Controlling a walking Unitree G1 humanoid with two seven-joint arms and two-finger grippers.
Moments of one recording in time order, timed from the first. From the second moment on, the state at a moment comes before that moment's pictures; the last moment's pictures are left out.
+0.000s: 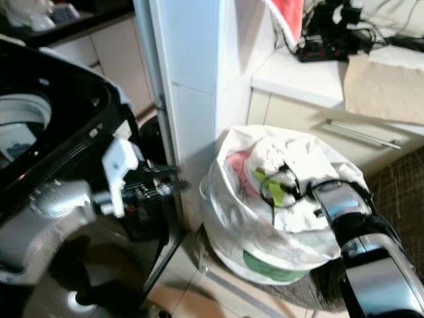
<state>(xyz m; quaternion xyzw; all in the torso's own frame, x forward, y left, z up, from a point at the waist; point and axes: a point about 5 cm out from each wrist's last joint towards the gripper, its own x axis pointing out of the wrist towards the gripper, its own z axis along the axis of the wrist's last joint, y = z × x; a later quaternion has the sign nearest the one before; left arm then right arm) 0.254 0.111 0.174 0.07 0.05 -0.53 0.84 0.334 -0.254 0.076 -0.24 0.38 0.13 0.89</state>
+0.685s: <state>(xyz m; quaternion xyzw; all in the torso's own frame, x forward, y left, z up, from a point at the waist) 0.242 0.095 0.172 0.06 0.06 -0.54 0.84 0.318 -0.260 0.043 -0.34 0.37 0.15 0.85</state>
